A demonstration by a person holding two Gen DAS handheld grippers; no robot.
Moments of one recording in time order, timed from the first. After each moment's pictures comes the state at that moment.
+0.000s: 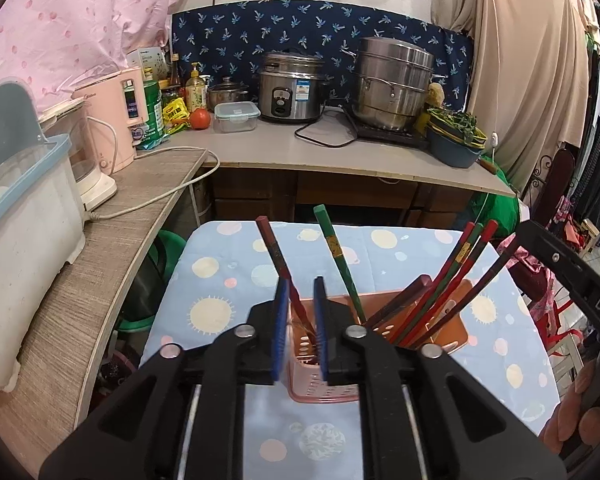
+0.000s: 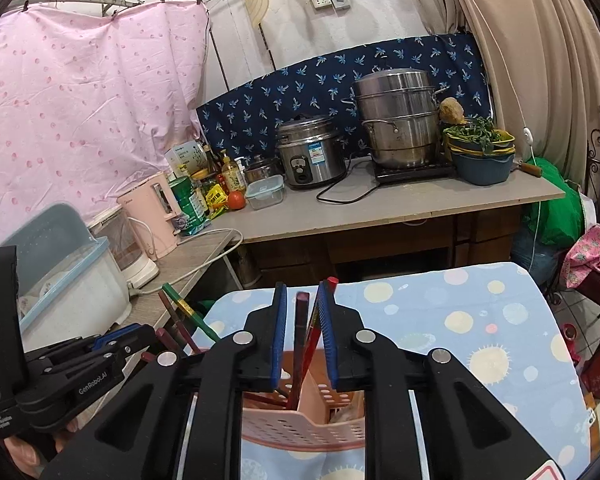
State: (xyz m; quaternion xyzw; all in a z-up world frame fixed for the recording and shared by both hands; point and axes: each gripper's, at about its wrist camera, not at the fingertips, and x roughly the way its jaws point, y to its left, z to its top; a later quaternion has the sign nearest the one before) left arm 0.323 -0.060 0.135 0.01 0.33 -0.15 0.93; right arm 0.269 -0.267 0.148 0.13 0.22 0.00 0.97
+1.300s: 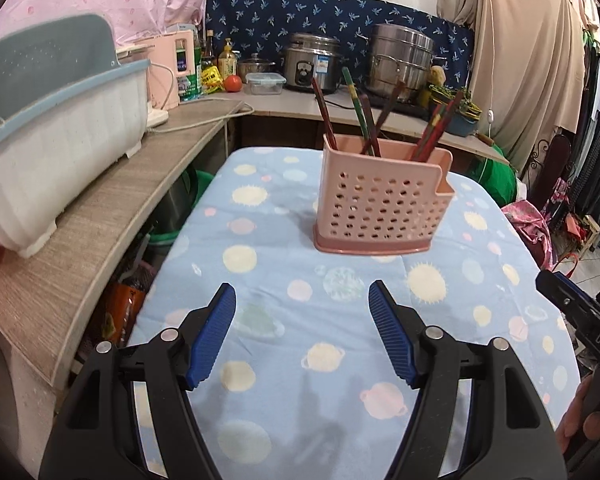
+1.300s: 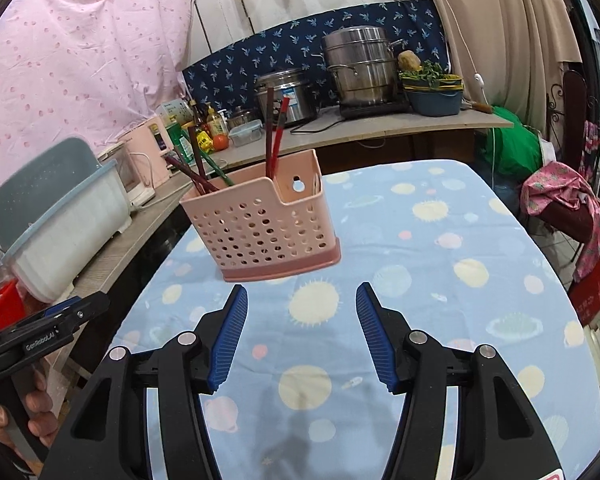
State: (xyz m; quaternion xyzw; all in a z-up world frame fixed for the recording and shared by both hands) left arm 0.156 0.006 0.070 -0.01 0.35 -0.13 0.93; right arm 0.088 -0.245 0.058 0.14 0.29 -0.04 0.95
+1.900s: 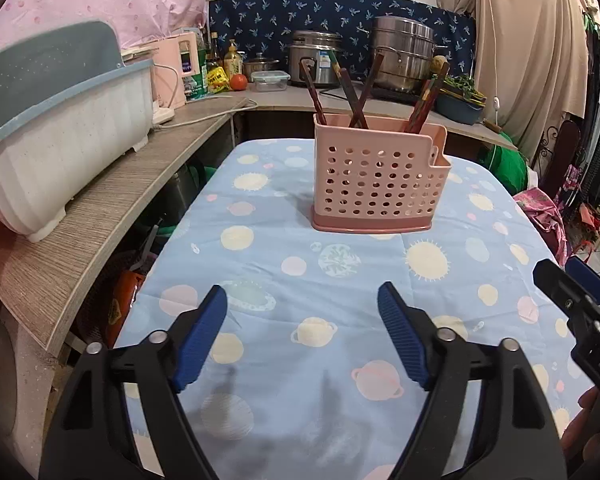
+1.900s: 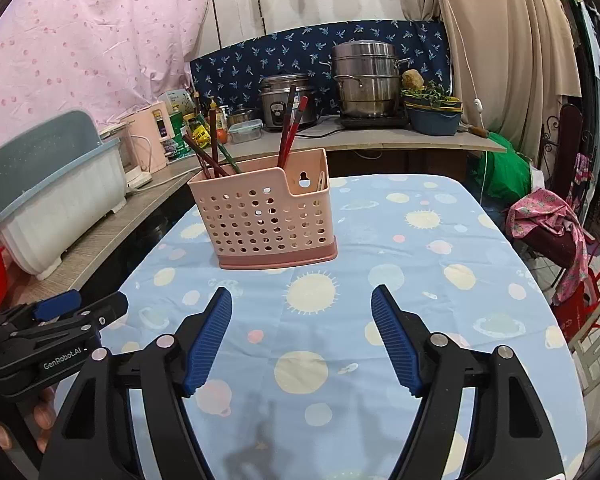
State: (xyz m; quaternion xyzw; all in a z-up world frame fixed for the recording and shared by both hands) left arm 0.131 -0.017 0.056 0.02 0.34 -0.10 0.93; right arm 0.073 -0.217 0.059 0.08 0.28 -0.06 0.95
